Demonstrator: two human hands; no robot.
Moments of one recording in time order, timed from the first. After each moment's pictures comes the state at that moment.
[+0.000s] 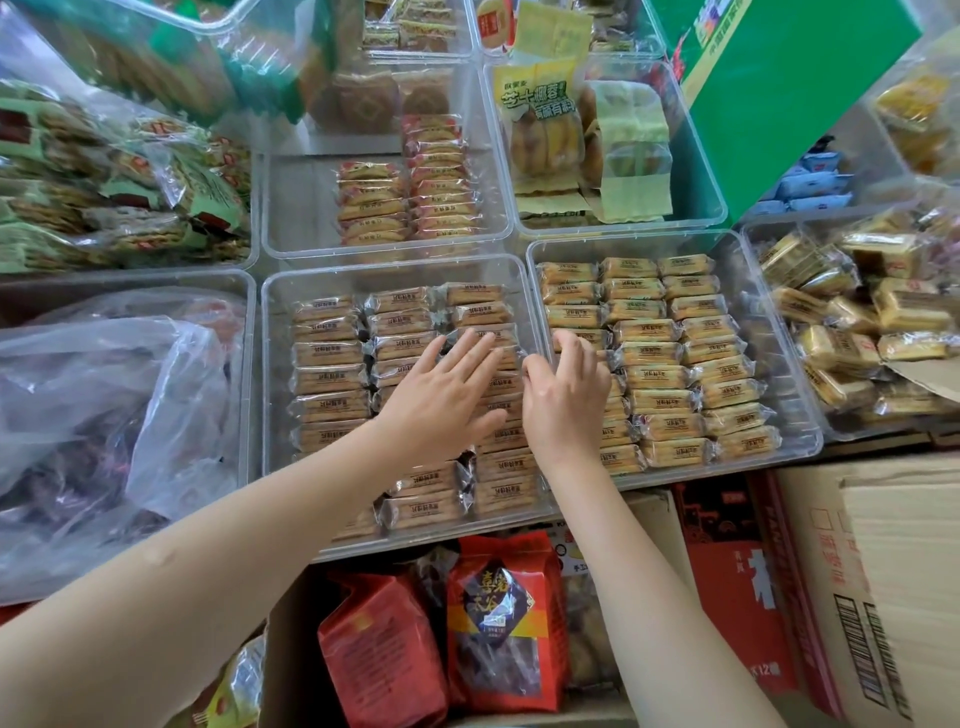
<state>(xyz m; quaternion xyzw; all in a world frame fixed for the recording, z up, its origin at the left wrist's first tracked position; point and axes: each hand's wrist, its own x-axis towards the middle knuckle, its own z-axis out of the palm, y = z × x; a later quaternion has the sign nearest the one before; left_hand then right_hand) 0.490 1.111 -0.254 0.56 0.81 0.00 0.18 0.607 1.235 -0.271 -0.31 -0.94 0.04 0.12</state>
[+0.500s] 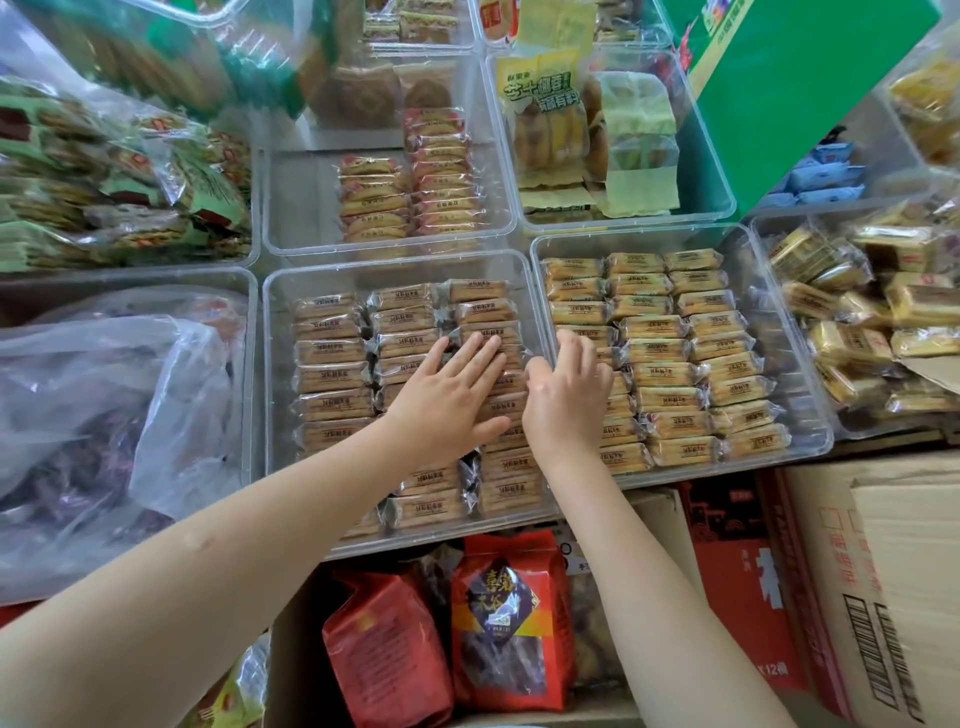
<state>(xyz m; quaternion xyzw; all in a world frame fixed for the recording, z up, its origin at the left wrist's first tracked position) 0.489 1.113 -0.270 0.57 0.80 -0.05 0.18 0.601 1.229 -0.269 -0.33 -0.94 0.04 0.07</state>
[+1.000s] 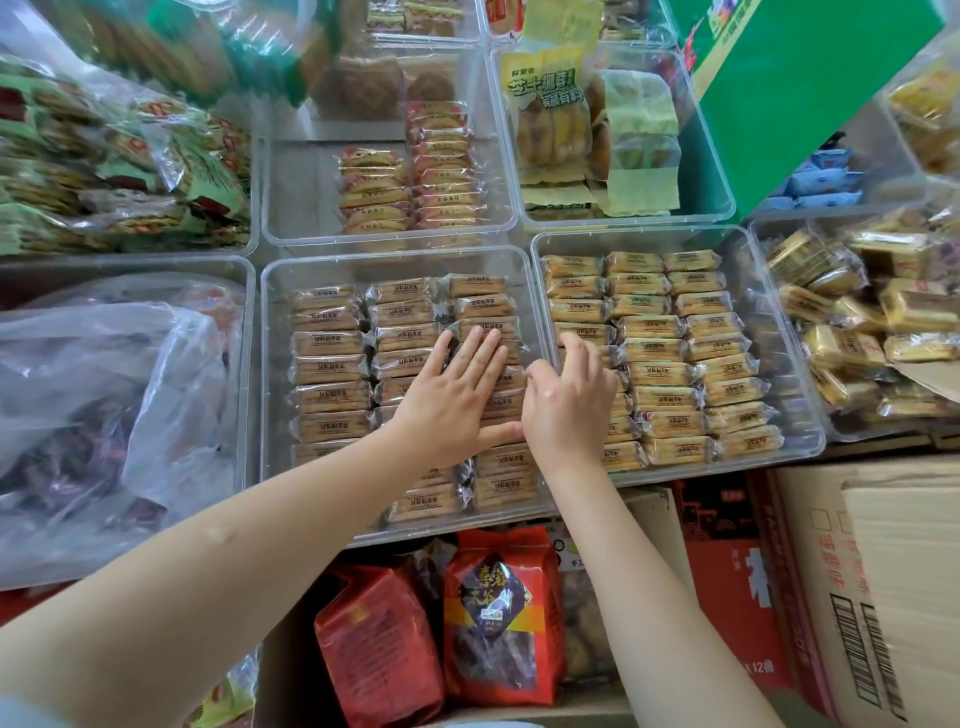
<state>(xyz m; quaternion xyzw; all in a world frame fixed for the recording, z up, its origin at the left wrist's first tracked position) 0.502 1.116 -0.277 0.56 0.82 -0.06 0.15 0.612 1.229 -0.270 -0.32 -0.94 0.05 0.13</state>
